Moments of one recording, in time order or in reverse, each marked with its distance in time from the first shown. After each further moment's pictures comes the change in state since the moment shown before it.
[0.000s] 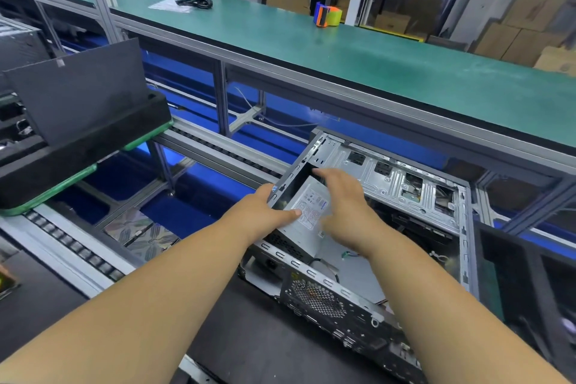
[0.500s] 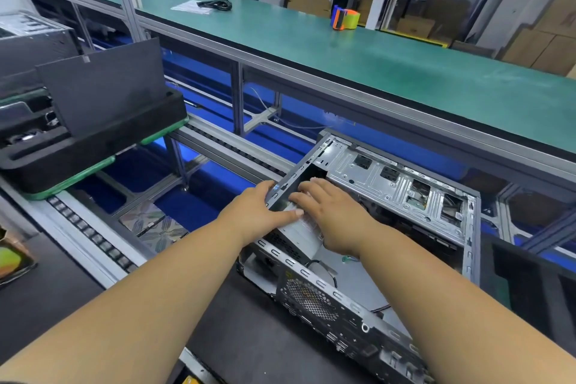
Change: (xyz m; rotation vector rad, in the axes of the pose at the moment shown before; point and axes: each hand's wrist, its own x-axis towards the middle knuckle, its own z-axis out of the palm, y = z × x) left_hand -0.013 0.004 0.001 0.061 0.140 0.064; right_hand 0.016 0.015 0.006 -0.592 -0.204 -0.451
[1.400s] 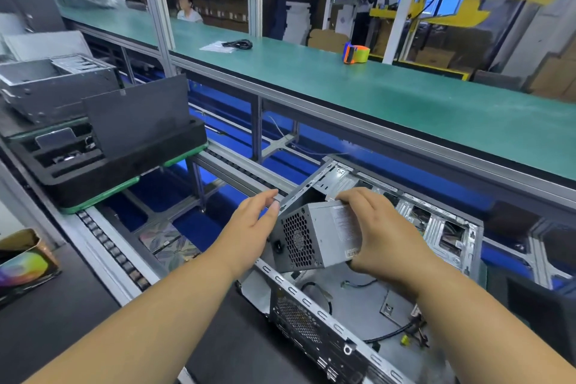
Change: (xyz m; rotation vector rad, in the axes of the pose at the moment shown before) left_hand -0.051 0.034 0.000 -0.252 0.190 0.131; right_hand -0.077 0.022 -0.058 0.294 0.283 0.198
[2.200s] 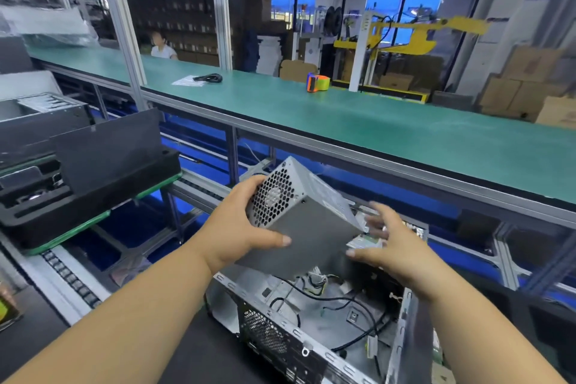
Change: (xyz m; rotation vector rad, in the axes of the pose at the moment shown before) left_hand -0.003 0.083 0.001 -0.096 -0.104 0.186; right_hand -0.052 0.053 -0.040 0.688 0.064 0.482
